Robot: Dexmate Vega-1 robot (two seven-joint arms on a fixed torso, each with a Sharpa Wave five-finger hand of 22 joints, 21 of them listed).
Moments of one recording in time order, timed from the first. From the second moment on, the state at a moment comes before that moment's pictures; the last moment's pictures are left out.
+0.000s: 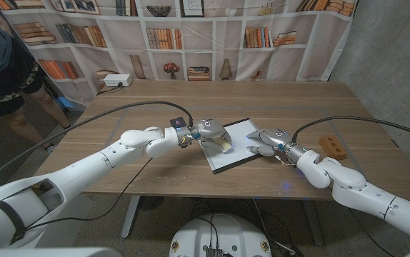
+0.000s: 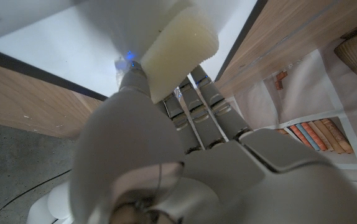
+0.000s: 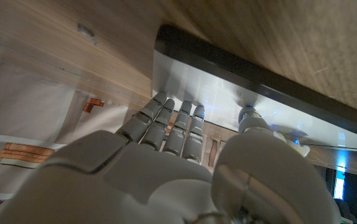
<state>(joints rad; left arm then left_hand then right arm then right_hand) 0.57 0.73 0.85 -1.52 0.92 -0.48 0.14 1.25 0.13 0.04 -0.03 0.19 0.83 -0.08 0.33 0.20 0.85 -0.16 0.19 0.33 0.80 -0.10 0.20 0.24 0.67 -0.06 0.39 0.19 -1.00 -0.97 -0.67 -1.78 -0.71 -0.10 -0.11 0.72 0.03 0.25 -0.13 0.26 0.46 -0.08 0.21 0.20 0.46 -0.09 0.24 0.18 0.35 -0.04 0.19 0.18 0.40 -0.05 0.21 0.18</state>
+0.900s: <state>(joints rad) 0.56 0.76 0.86 -1.57 0.89 -0.45 0.02 1.19 0.12 0.03 -0.01 0.19 0.69 -0.08 0.24 0.20 0.65 -0.13 0.18 0.28 0.56 -0.05 0.19 0.21 0.43 -0.05 0.27 0.18 -1.00 -0.97 -0.67 -1.77 -0.70 -0.09 -0.12 0.72 0.03 0.26 -0.12 0.25 0.46 -0.09 0.21 0.19 0.47 -0.08 0.23 0.18 0.35 -0.05 0.19 0.18 0.39 -0.04 0.21 0.18</state>
